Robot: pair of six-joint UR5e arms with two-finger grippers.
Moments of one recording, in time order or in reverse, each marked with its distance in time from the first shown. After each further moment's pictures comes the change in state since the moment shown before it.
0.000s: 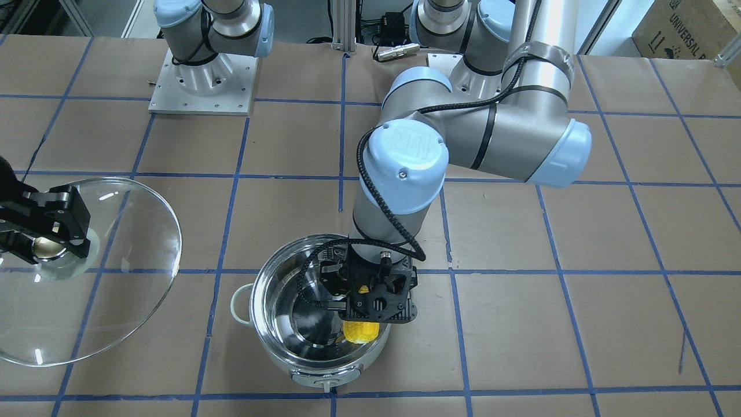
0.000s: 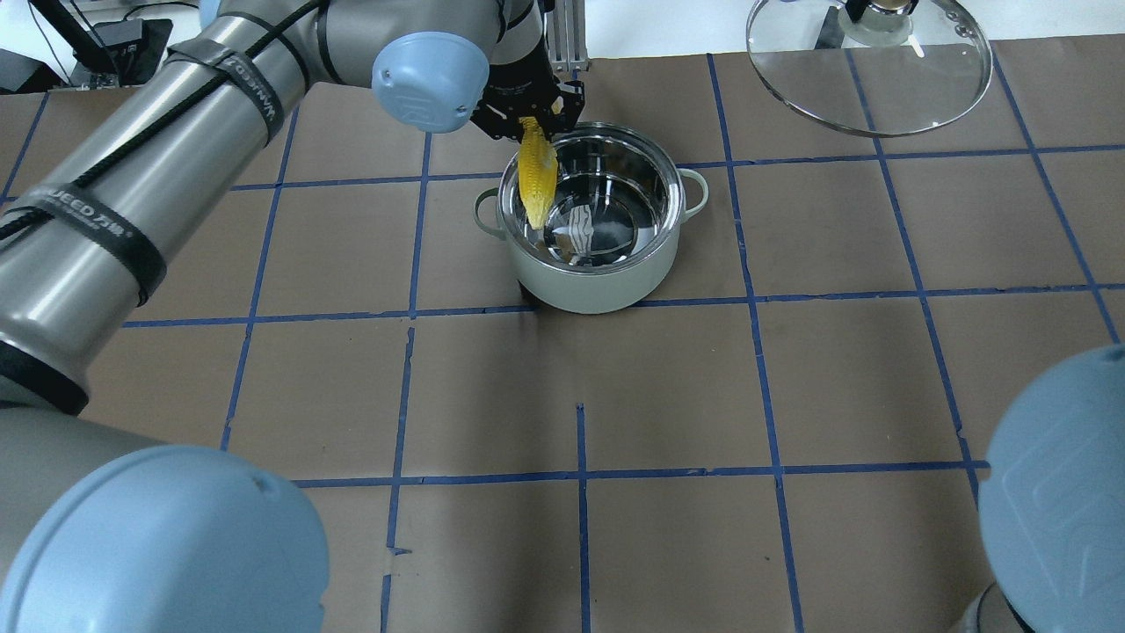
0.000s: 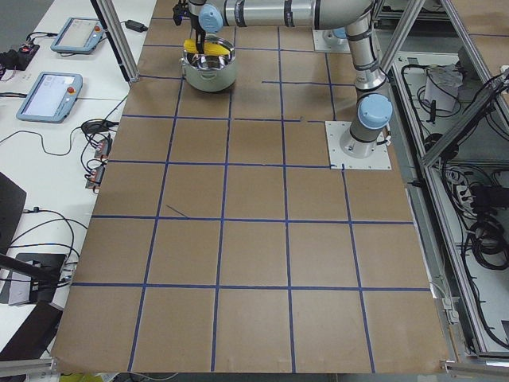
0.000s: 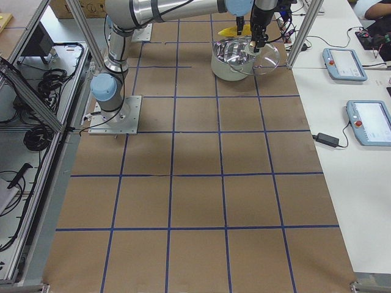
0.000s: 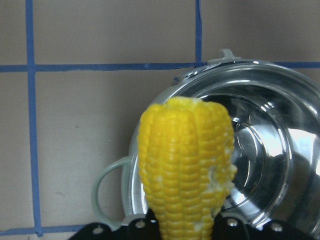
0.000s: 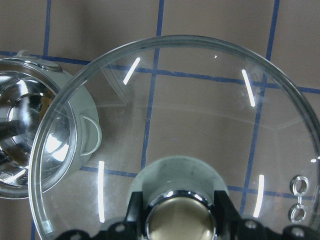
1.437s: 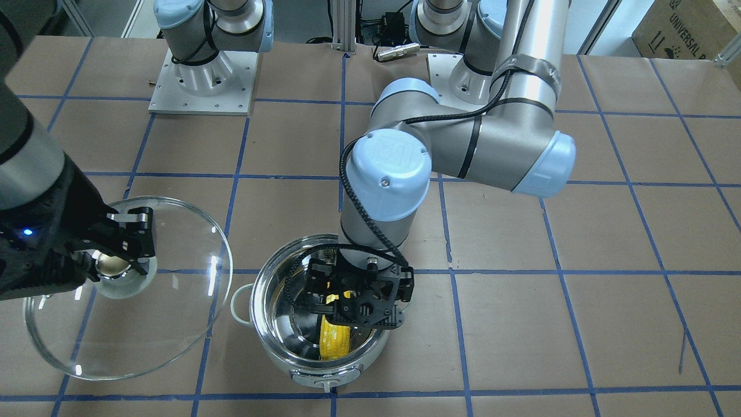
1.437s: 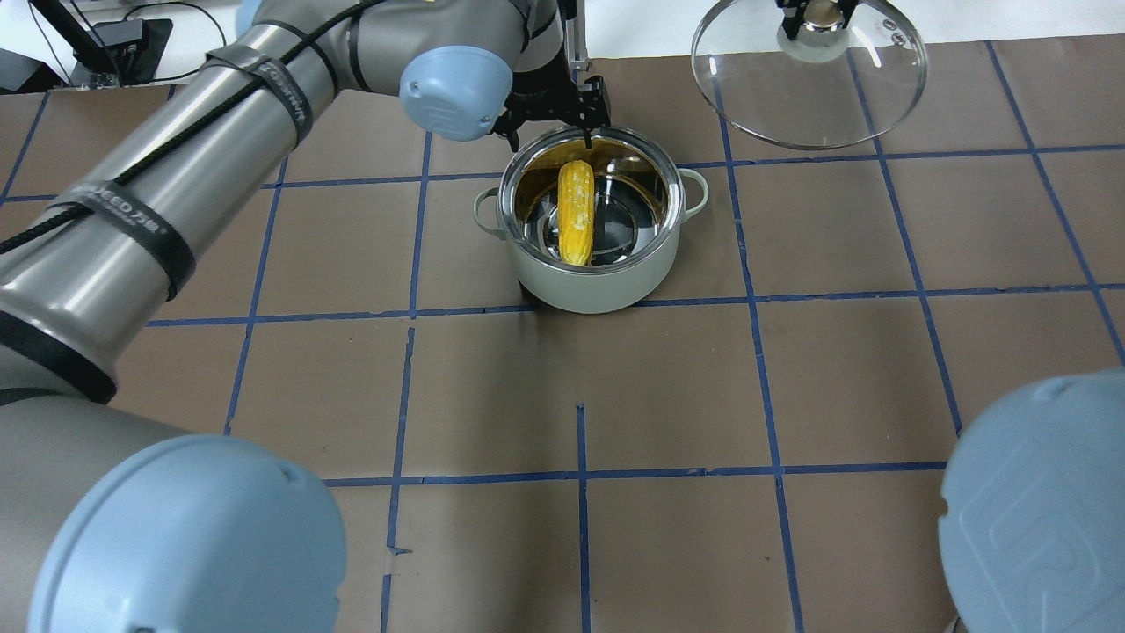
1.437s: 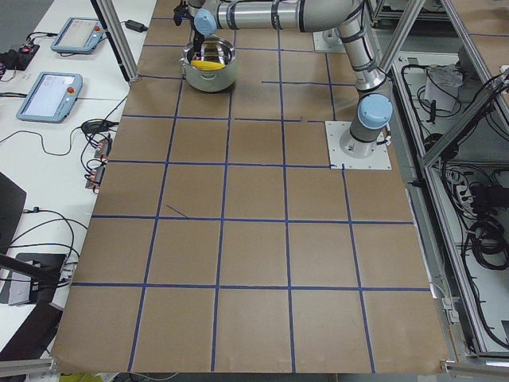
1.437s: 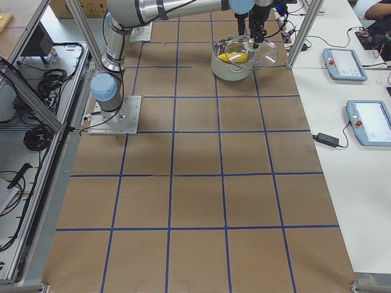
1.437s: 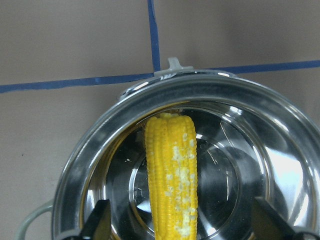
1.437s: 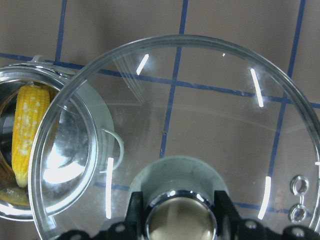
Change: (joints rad) left arm 0.022 0.031 -0.016 -0.011 0.003 0.058; right arm 0.126 0.018 0.070 -0.131 -0.055 0.095
